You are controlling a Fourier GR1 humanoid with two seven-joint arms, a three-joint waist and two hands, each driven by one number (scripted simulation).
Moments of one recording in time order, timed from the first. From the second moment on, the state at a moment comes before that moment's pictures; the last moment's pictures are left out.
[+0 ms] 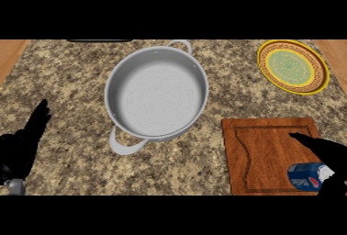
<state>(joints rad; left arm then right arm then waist) 0.04 0.43 -0.01 -1.54 0.05 0.16 0.12 -0.01 -0.71 0.21 -1.71 0.34 0.62 0.62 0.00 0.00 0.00</state>
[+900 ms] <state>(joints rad) 0.03 0.36 0.06 -1.55 -0.03 0.09 0.14 -0.06 -0.58 0.18 -1.64 0.56 0.67 0.42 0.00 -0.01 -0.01</state>
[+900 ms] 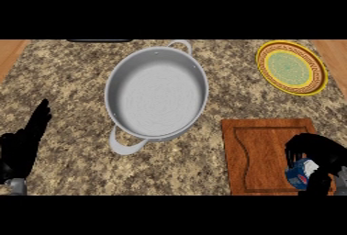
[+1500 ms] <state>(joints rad) -0.04 0.35 0.00 -1.53 -0.05 0.06 0.15 -0.37 -0.06 0.64 -1.64 0.78 0.46 0.85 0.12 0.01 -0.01</state>
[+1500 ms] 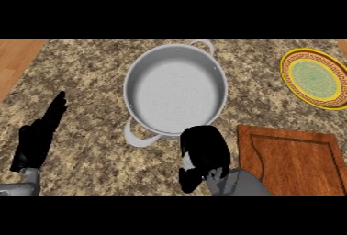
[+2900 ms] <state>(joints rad) -0.07 0.33 0.00 -1.50 -0.06 0.06 0.14 -1.16 -0.01 0.70 -1.33 0.99 -0.05 1.17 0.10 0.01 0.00</state>
